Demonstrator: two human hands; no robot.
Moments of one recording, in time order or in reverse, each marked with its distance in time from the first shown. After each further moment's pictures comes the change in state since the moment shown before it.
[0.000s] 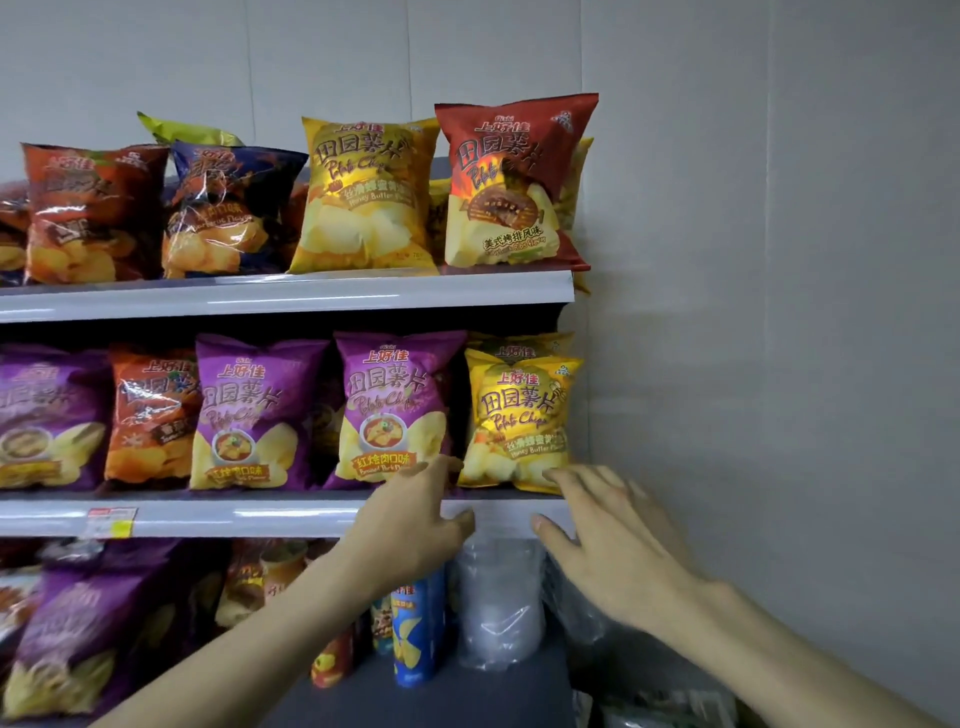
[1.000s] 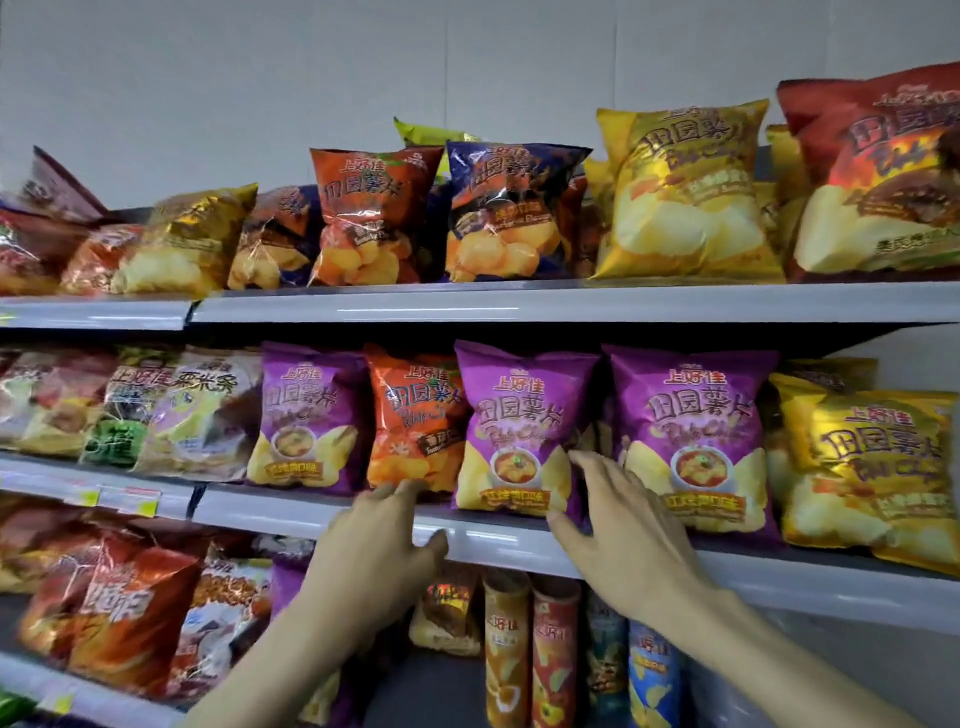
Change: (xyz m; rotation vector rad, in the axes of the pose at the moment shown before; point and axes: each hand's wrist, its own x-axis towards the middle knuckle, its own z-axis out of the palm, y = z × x) left_hand -0.064 -0.300 -0.133 0.219 0.140 -0.266; right_hand 0.138 -0.282 0.084 0.255 0.095 -0.078
